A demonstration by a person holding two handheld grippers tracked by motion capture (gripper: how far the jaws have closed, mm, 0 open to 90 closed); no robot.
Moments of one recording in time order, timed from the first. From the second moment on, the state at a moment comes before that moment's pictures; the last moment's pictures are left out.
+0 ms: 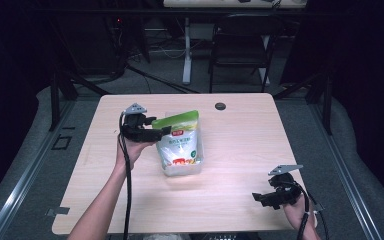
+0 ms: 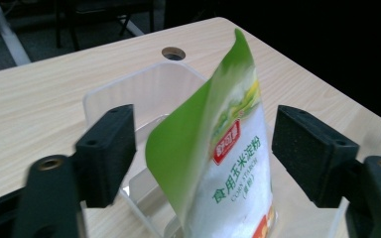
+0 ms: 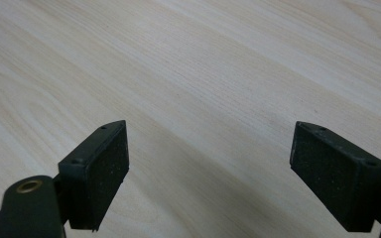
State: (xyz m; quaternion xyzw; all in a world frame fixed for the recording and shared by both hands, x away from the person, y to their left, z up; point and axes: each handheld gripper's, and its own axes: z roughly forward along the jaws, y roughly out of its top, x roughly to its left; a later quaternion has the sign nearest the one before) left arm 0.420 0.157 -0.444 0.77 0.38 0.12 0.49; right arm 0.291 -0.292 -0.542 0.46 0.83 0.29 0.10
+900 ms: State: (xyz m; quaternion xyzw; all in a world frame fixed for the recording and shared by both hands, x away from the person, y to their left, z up) left arm 0.322 0.223 -0.433 0.79 0.41 0.14 0.42; right arm 0.289 -0.288 -0.541 0.46 0.84 0.29 0.10
